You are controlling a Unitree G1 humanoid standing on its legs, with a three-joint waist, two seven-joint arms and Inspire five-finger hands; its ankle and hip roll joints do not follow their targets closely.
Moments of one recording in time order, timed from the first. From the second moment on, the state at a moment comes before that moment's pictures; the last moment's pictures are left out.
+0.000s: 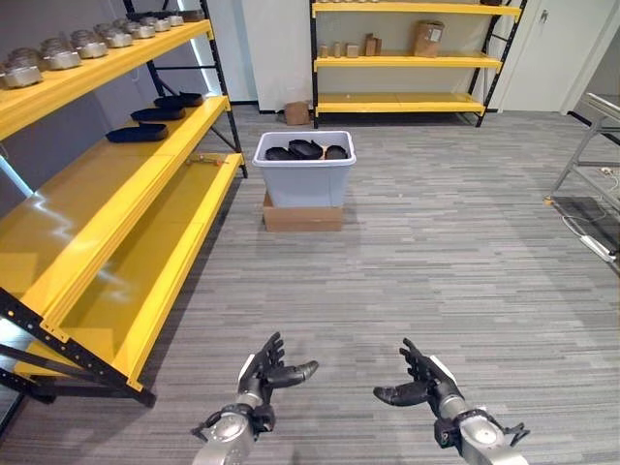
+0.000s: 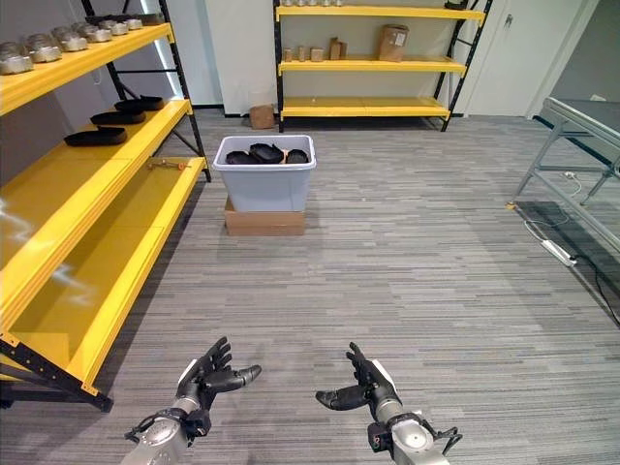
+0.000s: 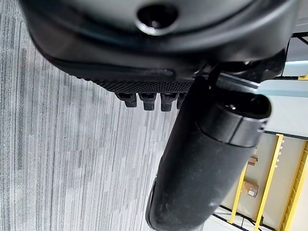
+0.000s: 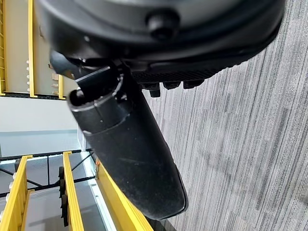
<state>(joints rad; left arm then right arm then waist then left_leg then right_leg) 0.05 0.29 -0.34 0.55 -0.58 -0.13 0.05 0.08 -0.40 0.38 0.48 0.37 -0.10 0.01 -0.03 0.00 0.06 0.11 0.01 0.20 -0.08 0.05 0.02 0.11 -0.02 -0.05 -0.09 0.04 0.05</state>
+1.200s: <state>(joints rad) 0.04 0.29 -0.31 0.54 -0.58 -0.13 0.05 0.06 -0.40 0.38 0.48 0.37 -0.10 0.02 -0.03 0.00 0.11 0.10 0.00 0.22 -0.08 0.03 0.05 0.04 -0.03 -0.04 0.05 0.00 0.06</state>
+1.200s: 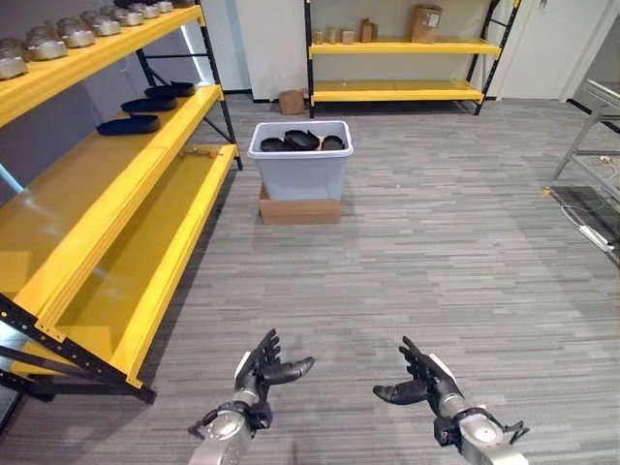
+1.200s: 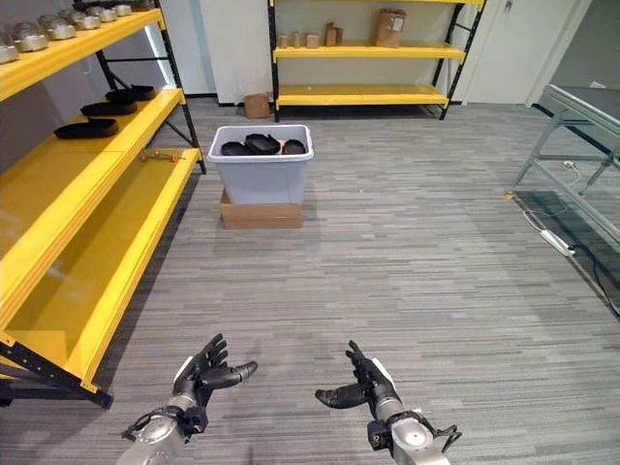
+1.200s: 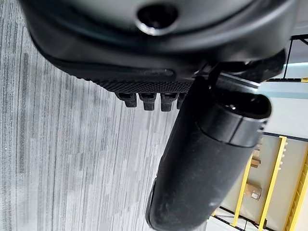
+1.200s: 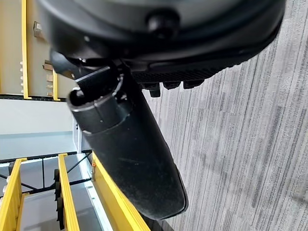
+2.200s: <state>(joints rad) -0.01 0.25 -0.30 0.54 -0.57 -0.13 0.04 0.04 -0.44 0.34 0.44 0.38 -0.11 0.03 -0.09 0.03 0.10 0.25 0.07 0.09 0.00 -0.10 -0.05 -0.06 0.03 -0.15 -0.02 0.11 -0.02</state>
